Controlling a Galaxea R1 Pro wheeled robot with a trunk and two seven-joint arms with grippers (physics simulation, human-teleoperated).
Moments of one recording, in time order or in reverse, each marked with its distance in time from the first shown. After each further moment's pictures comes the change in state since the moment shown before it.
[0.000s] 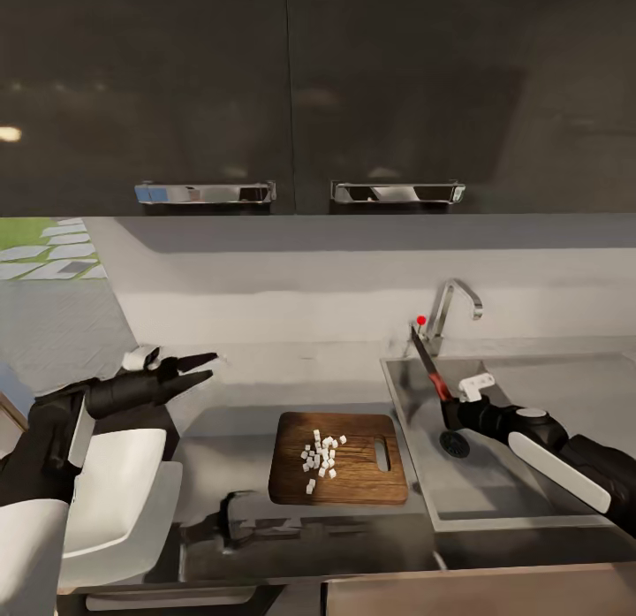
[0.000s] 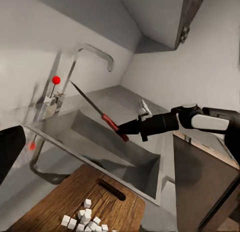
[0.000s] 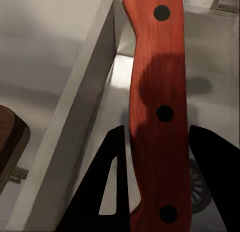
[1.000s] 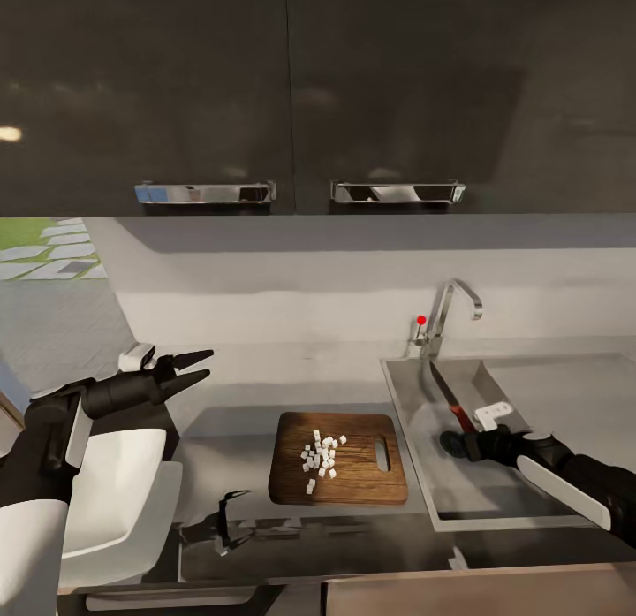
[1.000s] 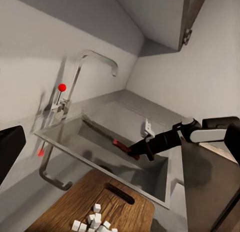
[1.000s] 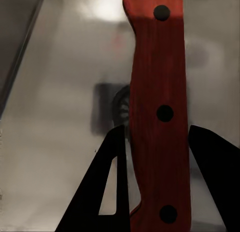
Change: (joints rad) left arm 0.001 -0.004 0.024 -0.007 -0.003 -0.043 0.000; right arm 0.003 -0.003 0.127 0.193 -0.004 -0.014 0.001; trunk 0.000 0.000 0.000
